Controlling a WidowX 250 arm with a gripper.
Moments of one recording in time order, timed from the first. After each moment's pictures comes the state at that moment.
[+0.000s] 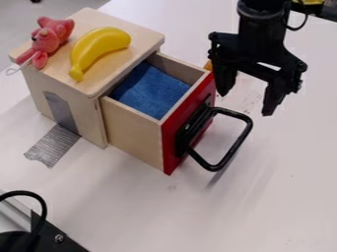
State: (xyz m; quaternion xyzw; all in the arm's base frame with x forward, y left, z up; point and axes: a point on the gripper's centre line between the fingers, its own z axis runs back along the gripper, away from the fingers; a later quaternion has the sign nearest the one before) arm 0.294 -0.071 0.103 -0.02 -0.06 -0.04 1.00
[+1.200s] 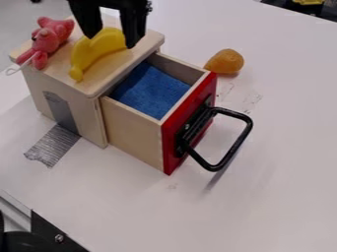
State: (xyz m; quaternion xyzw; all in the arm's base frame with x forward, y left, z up) arm 0.252 0.087 0.154 -0.01 -0.06 0.06 1.00
